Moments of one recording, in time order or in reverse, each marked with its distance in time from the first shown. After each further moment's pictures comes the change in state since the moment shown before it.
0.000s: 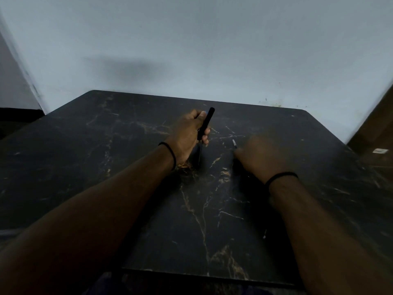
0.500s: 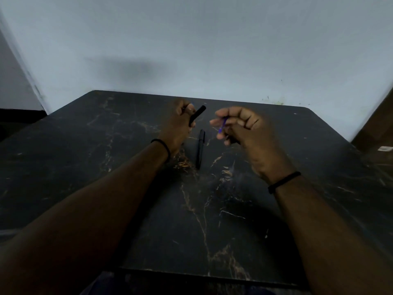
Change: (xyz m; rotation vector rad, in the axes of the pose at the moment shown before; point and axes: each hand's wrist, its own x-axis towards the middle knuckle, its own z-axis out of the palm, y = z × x) left_hand 0.015 0.001 -0.019 0.284 0.228 0.156; right_hand -0.024 -0.031 -0.021 1.160 -0.061 -0.376
